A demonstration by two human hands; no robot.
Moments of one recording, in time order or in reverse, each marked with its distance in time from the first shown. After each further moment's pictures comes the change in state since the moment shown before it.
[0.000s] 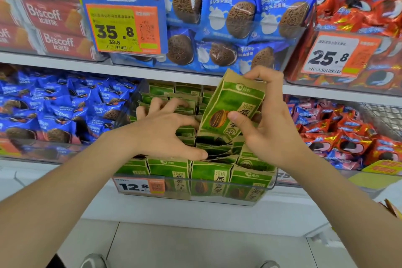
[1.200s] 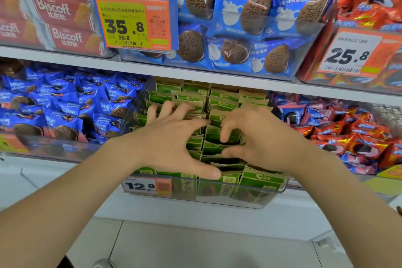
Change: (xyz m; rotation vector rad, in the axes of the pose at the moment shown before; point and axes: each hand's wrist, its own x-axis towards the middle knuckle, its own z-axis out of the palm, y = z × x) left_hand -0.017 0.008 0.005 0.083 0.014 0.076; right_hand 0.015 -0.002 0.013 -0.545 -0.544 0.068
